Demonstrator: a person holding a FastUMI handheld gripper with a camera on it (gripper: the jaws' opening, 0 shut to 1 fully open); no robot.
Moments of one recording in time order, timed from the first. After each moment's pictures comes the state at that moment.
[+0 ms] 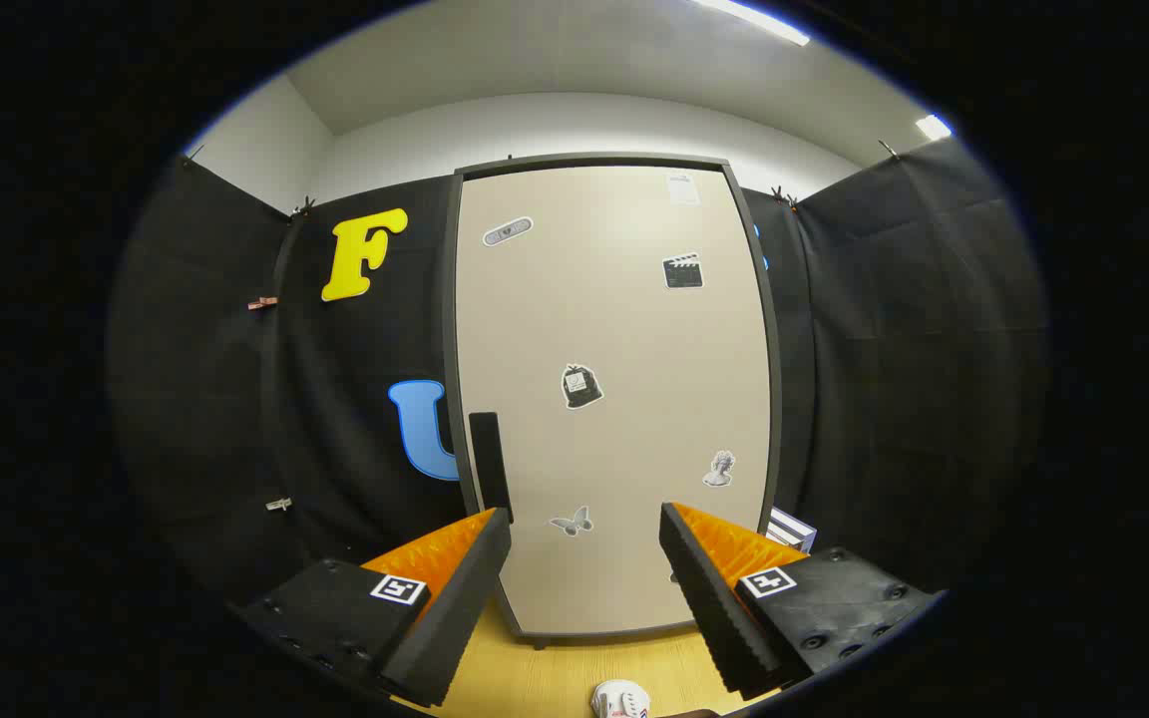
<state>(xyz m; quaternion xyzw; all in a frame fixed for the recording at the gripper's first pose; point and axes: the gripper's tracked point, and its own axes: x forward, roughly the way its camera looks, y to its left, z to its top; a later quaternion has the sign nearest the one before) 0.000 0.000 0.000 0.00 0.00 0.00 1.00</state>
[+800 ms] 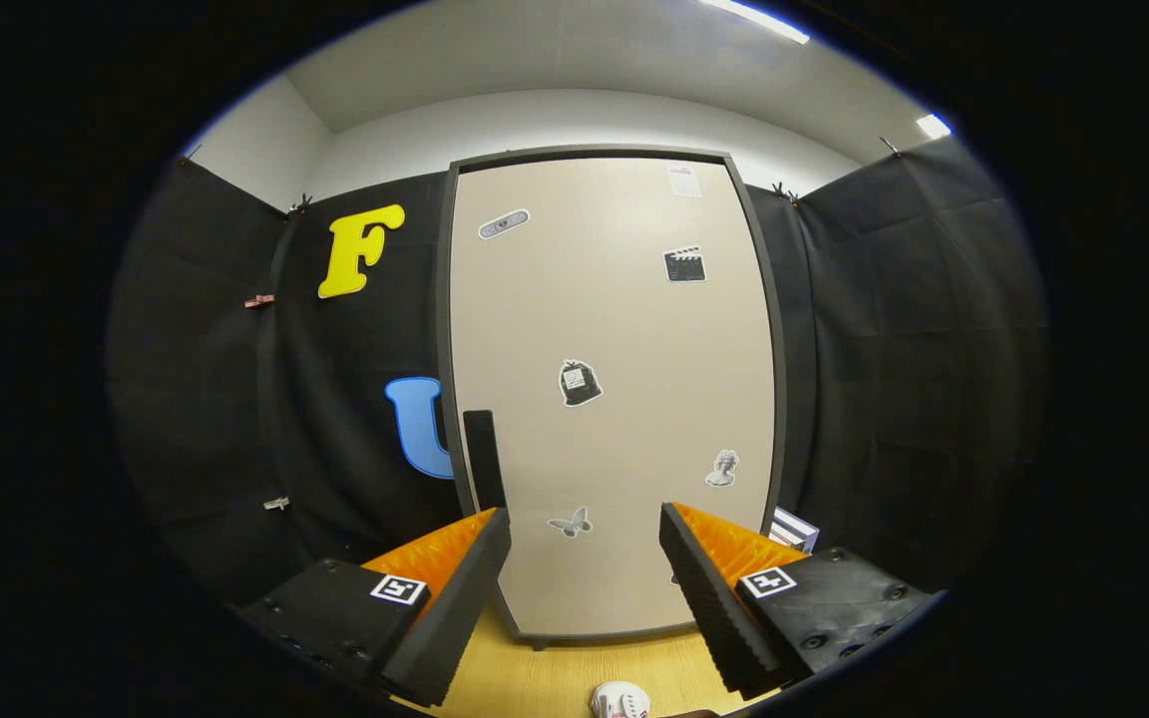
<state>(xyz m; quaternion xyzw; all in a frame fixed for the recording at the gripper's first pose) 0.012 -0.001 -0.003 0.00 0.01 0.00 1.00</state>
